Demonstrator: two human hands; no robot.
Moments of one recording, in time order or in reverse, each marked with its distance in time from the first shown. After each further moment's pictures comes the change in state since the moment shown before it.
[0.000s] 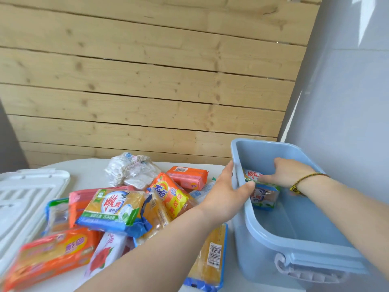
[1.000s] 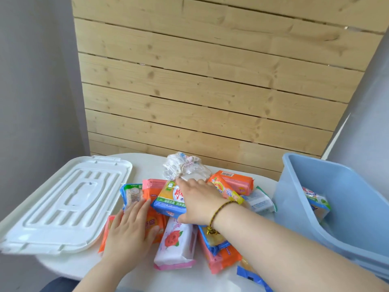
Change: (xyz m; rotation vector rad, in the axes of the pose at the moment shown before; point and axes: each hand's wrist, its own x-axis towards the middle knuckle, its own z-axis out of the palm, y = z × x) left_hand -0.146 -0.149 -0.185 0.904 0.563 -0.124; right_hand -0.123 -0.260 0.035 -0.141 0.033 -0.821
